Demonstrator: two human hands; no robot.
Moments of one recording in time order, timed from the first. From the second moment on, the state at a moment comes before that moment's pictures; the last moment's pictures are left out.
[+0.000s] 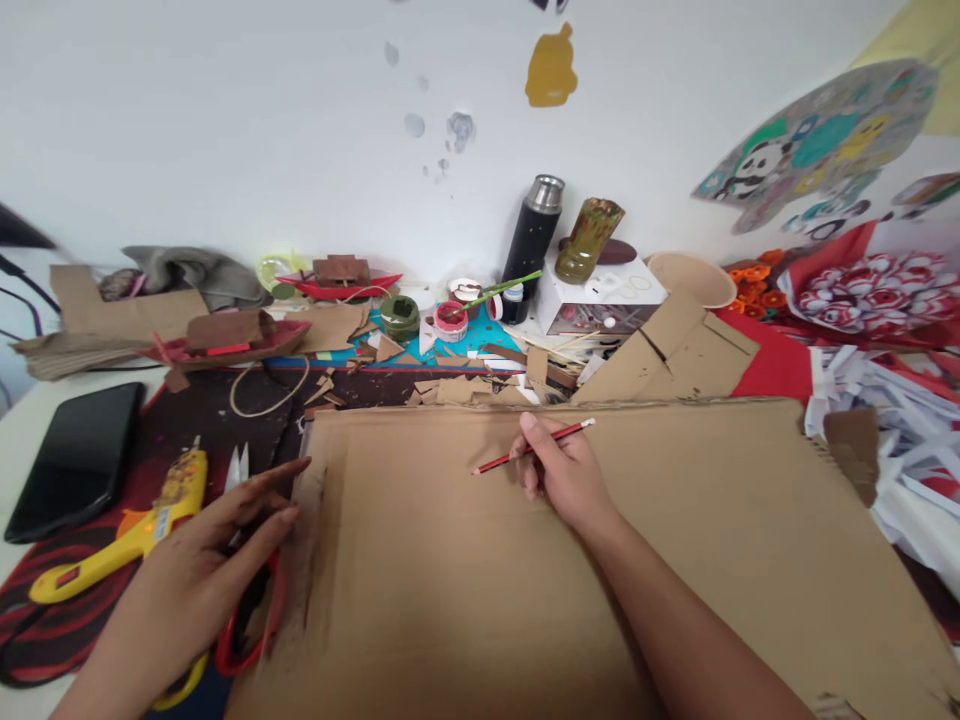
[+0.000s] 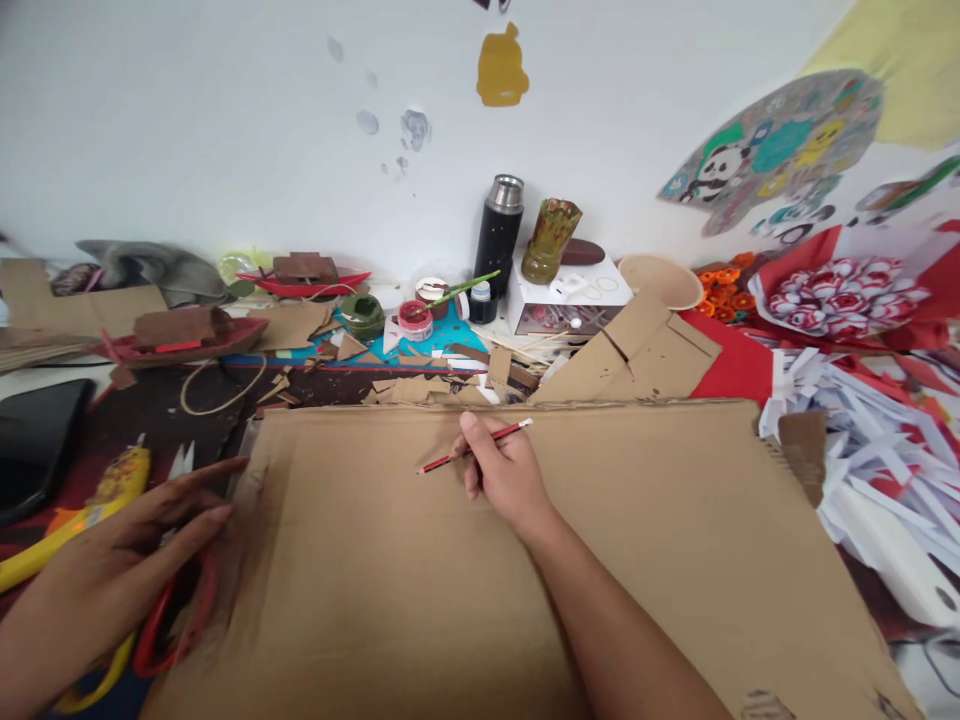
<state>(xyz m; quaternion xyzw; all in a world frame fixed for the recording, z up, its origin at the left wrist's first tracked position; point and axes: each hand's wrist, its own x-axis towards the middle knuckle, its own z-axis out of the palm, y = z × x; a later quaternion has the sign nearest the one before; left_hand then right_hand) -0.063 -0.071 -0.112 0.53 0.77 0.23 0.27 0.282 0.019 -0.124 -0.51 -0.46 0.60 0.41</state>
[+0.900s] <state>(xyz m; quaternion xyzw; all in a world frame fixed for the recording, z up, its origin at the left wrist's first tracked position) -0.065 -0.051 -0.117 0.63 0.71 0.12 0.29 0.274 0.020 -0.126 -0.55 -0.46 0.56 0.42</state>
